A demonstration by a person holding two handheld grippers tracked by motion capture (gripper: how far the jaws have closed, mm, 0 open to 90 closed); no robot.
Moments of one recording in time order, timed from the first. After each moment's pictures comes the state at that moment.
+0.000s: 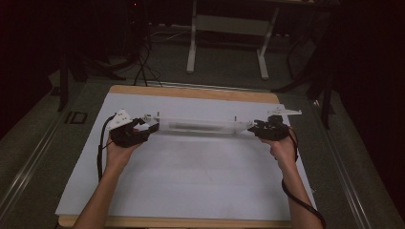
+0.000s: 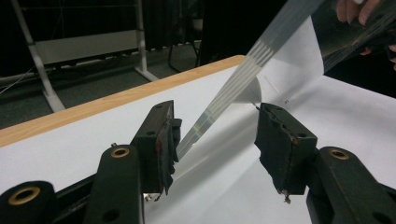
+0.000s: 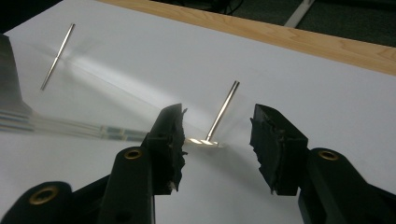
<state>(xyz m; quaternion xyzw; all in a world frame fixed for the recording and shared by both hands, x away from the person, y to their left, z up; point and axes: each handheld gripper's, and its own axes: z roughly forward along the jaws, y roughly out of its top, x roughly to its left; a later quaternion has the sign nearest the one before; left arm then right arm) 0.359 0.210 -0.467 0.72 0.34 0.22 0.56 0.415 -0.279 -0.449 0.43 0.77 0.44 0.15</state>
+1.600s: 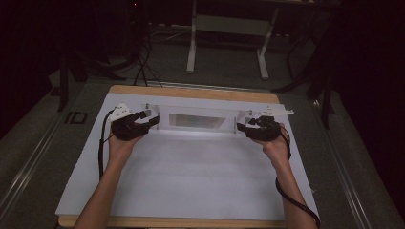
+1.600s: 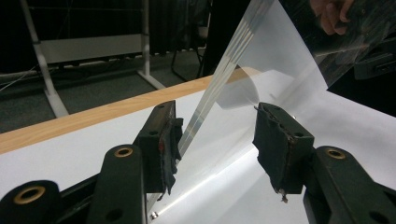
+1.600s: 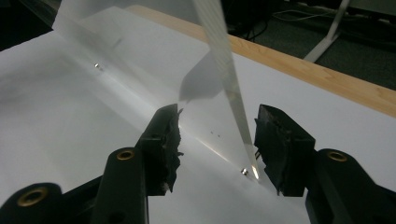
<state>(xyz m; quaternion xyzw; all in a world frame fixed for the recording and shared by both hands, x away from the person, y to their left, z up) 0.376 0.211 -0.463 0.70 0.36 0.21 0.58 0.407 -0.249 -0.439 0.36 0.79 0.47 0.17</state>
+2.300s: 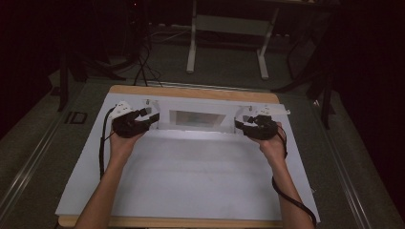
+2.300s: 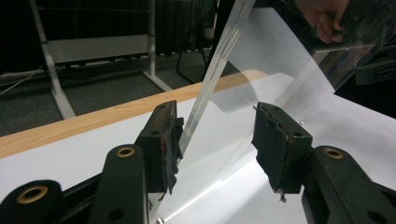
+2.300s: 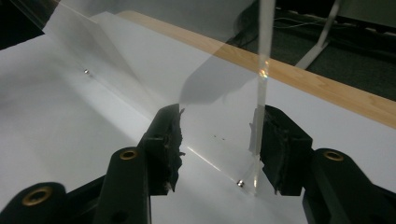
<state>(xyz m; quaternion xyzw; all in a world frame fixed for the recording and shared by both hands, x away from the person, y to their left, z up) 0.384 0.209 -0.461 0.70 0.37 0.22 0.57 0.413 -0.242 -0.444 0.36 0.78 0.47 0.19</state>
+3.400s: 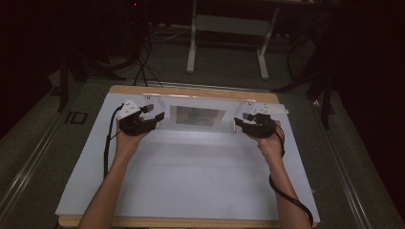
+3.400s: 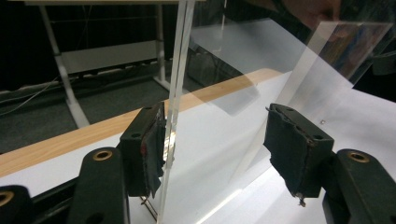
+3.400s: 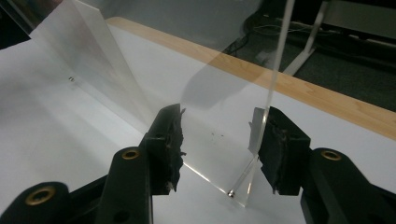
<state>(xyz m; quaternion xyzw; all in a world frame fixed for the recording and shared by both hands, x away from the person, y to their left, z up) 0.399 0.196 -0.471 0.70 0.36 0.26 0.56 0.420 -0.239 -0.447 0.37 0.77 0.47 0.21</state>
